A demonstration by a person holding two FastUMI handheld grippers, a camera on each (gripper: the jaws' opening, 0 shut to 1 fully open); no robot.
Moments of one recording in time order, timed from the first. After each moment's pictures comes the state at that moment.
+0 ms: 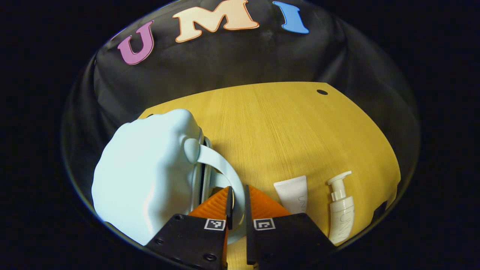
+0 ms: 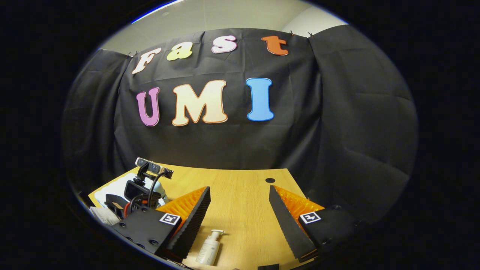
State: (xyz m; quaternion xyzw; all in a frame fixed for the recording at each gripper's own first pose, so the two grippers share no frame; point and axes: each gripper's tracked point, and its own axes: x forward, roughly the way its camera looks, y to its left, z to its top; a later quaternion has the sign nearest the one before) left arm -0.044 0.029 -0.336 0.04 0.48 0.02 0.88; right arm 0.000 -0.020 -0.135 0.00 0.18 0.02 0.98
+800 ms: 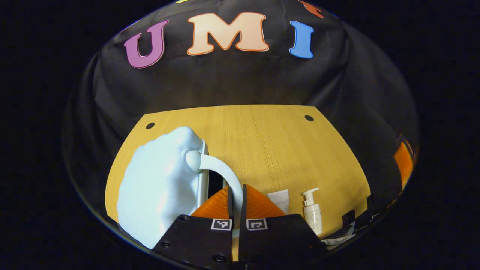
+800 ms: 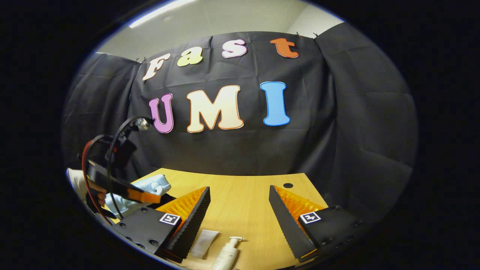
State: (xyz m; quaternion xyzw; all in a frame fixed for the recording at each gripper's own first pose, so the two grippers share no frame) left arm -0.022 0.069 -0.196 -0.02 0.43 -0.02 0.90; right arm 0.014 0.030 -0.137 0.03 0.16 0.07 0.98
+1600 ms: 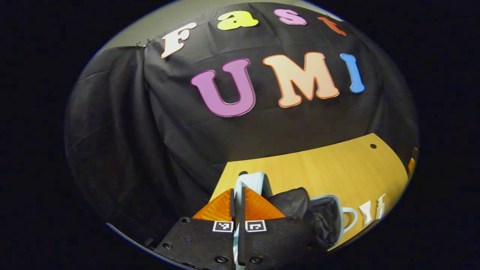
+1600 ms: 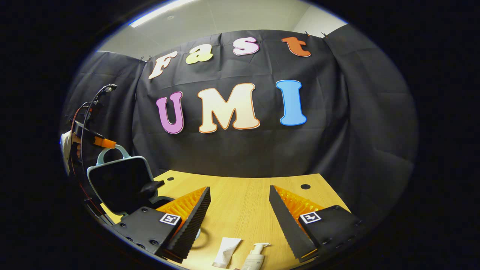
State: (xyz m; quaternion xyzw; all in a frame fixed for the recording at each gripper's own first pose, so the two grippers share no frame) left arm -0.001 0.388 -0.061 0.13 0.31 0.16 0.93; right arm 0.035 0.108 -0.140 0.03 0.16 0.08 0.98
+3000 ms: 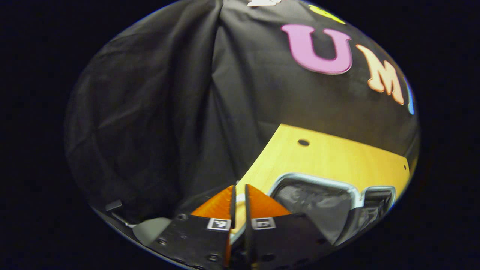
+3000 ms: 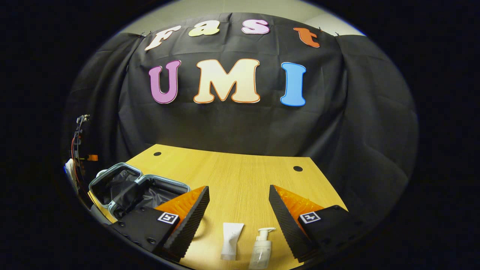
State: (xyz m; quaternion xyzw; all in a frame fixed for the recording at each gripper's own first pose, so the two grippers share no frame) left arm -0.051 0.561 -0.220 -0.02 0.29 0.27 0.92; right arm 0.020 0.141 -0.185 -0.04 0.24 0.04 0.97
